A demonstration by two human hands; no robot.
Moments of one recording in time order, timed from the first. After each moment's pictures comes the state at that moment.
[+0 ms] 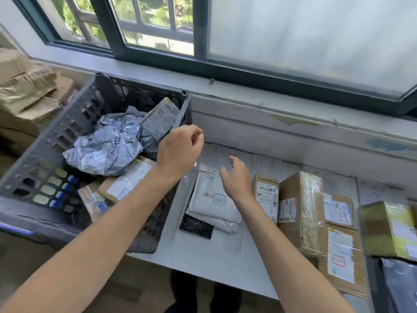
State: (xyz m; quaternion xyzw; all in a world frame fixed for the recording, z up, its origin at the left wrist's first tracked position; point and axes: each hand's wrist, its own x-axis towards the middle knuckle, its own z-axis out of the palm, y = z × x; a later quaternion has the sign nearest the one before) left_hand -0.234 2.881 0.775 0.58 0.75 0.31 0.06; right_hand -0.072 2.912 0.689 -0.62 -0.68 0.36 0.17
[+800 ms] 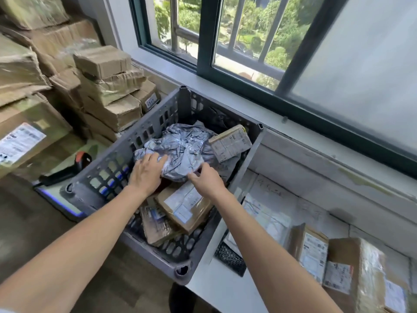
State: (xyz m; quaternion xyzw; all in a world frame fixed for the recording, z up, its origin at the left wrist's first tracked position) left_hand -0.483 2.786 0.663 0.51 0.86 0.02 0.03; right_hand -0.317 2.891 0.706 -0.45 -0.80 0.41 -0.02
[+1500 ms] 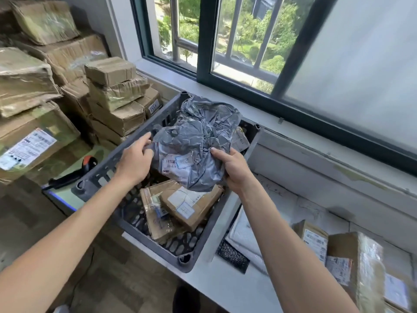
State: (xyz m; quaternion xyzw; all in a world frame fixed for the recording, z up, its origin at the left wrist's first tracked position) left_hand -0.476 2.759 0.756 0.35 0.86 0.35 0.15; right_hand -0.275 2.915 0.756 -0.37 -0.42 0.80 0.22
